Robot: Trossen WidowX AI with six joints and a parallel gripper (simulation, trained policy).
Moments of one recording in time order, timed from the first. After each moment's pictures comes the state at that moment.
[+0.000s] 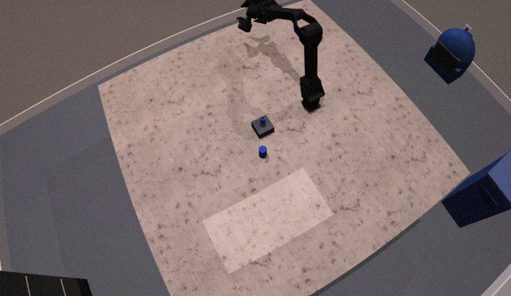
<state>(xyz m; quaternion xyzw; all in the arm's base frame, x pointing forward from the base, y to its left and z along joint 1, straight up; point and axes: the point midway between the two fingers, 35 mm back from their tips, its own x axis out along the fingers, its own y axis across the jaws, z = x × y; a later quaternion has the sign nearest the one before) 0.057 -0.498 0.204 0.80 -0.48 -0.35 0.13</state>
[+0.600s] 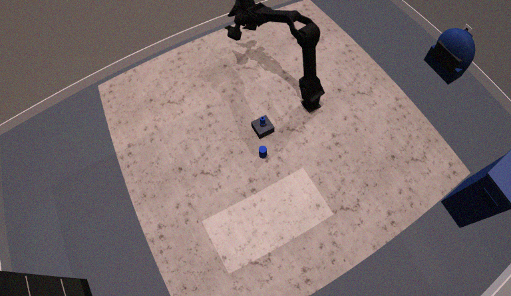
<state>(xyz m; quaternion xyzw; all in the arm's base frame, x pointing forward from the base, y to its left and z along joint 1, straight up) 0.132 -0.478 0.197 0.82 -0.42 -0.37 0.11</state>
